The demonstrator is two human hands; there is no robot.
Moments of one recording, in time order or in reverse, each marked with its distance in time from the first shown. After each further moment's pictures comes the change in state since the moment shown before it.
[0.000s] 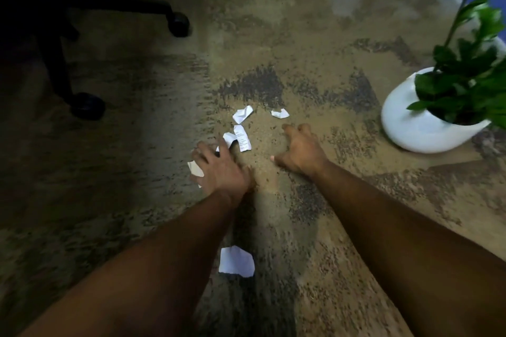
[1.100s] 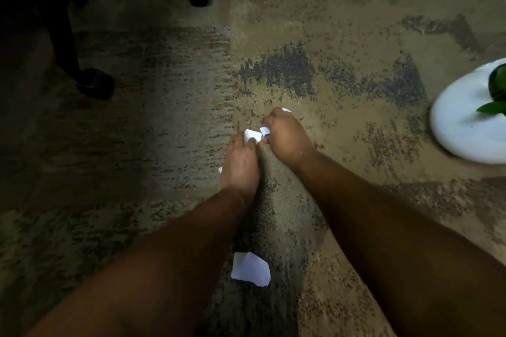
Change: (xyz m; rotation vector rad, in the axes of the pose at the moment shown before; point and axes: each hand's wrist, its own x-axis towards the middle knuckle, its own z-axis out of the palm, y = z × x) left_hand 0.032 -0.014 0.018 -0.014 0.048 0.351; right_hand 0.062 -0.055 0.053 -0.163 0.084 -0.411
